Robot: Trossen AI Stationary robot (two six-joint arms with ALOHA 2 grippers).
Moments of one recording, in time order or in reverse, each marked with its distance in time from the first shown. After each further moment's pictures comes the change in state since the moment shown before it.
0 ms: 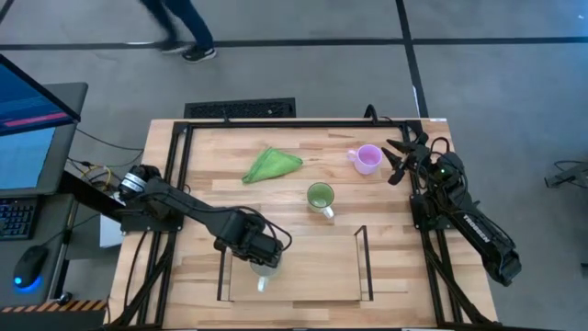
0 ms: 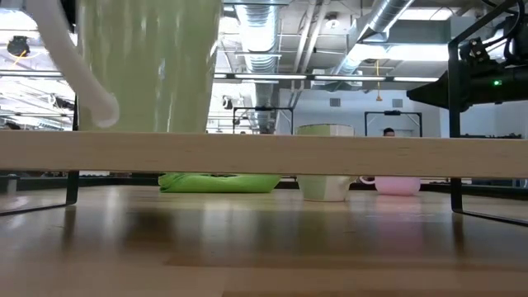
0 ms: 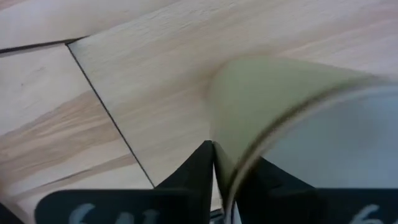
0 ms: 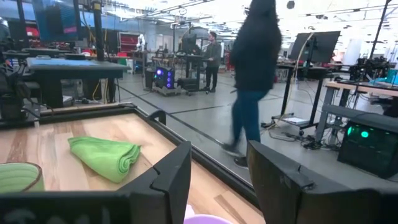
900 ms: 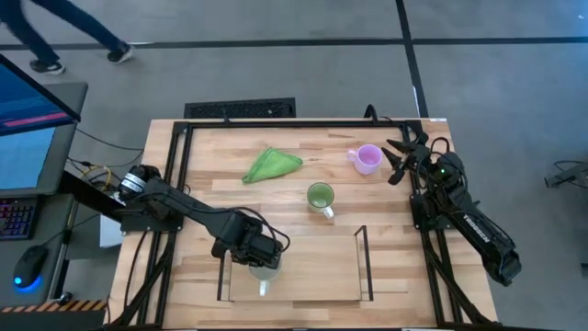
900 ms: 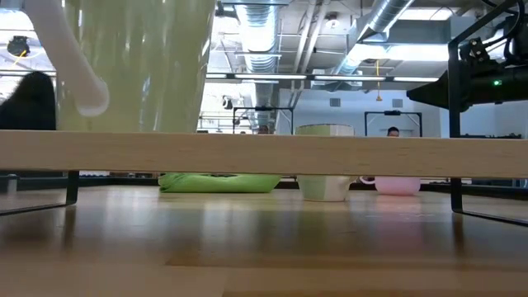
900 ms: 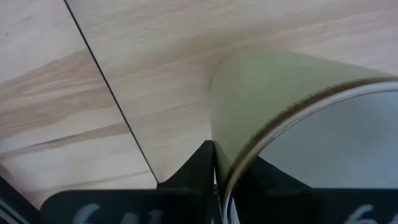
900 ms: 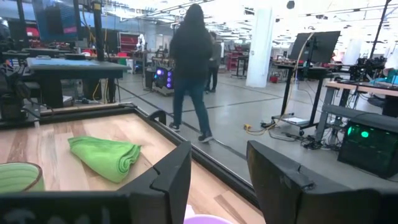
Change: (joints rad) left arm -0.009 -0.001 -0.001 0.018 0.088 -0.115; right arm 0.000 0.000 0.000 0.000 0.000 0.001
